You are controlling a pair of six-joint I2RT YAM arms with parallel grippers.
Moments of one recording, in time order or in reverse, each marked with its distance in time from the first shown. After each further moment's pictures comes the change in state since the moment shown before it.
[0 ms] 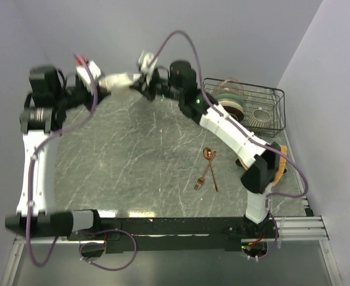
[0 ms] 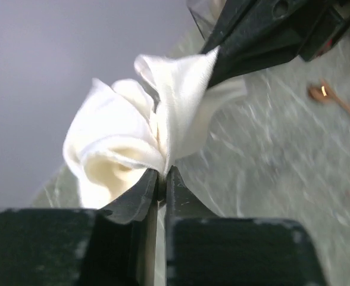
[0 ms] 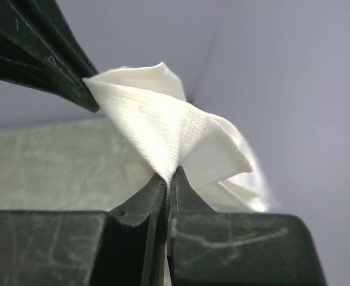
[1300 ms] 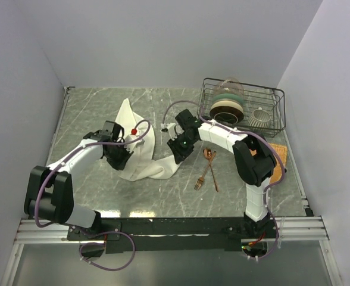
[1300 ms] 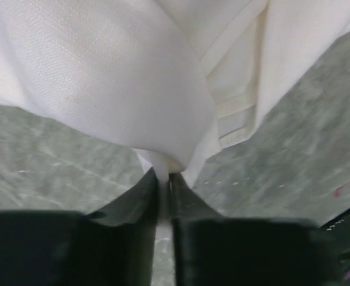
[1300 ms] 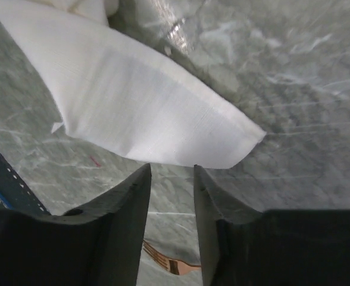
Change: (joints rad) left arm -0.310 0.106 -0.824 -0.021 -0.502 0.033; right arm -0.111 0.036 -0.617 -0.587 -0.039 0.073
